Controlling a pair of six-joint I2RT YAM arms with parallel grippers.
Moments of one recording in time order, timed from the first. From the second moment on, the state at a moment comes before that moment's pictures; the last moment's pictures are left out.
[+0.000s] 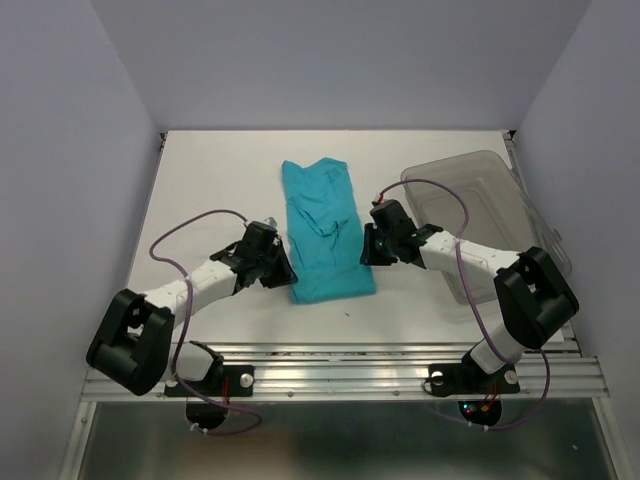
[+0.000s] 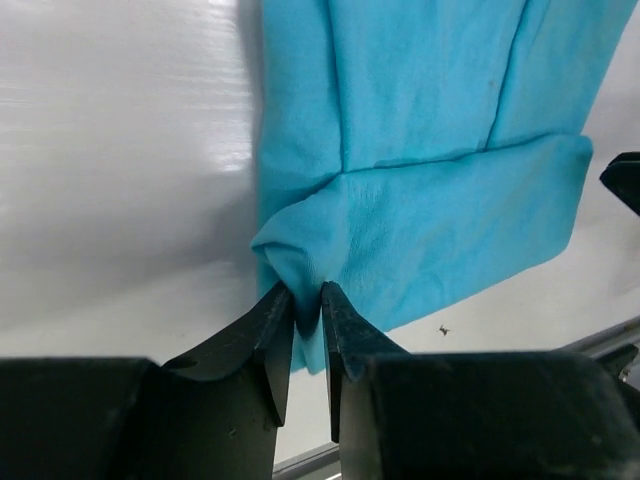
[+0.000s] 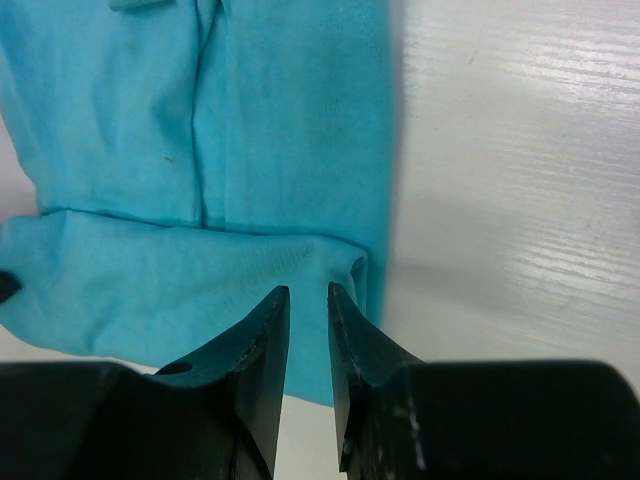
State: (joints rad) left arm -0.52 1.34 0.61 -0.21 0.16 -0.79; right arm 0.63 1.58 0.94 -0.28 0.02 0.59
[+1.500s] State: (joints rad) left arm -0.52 1.39 0.58 -0.12 0.10 -0.80; right arm 0.63 1.68 0.93 -0.22 0.06 0.58
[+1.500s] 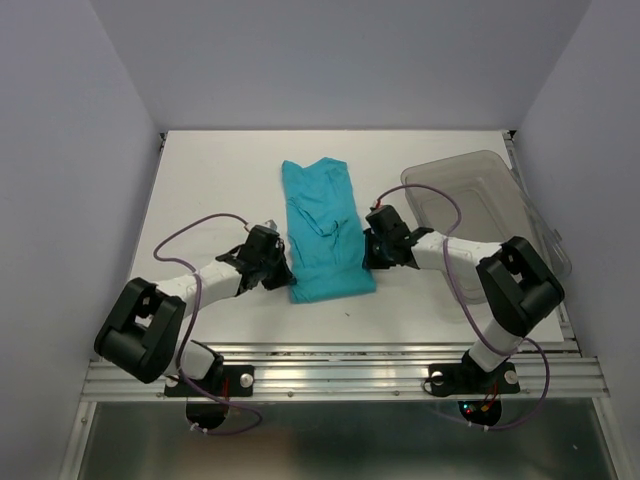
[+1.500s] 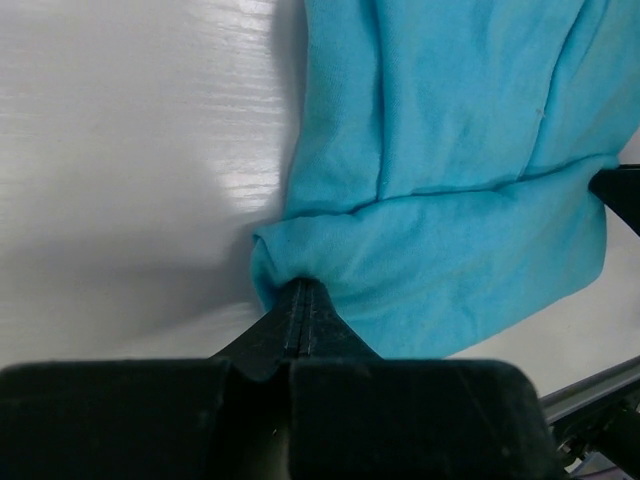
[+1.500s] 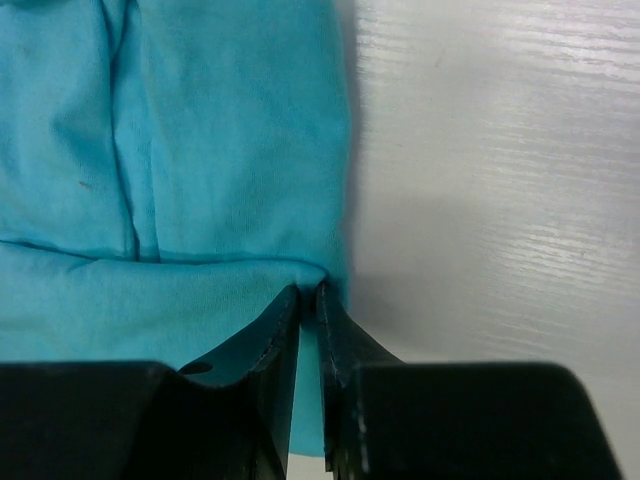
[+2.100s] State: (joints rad) left arm -0.52 1.05 0.57 -0.30 0.04 -0.79; right arm 0.63 1.42 0.83 -0.30 0.08 0.59
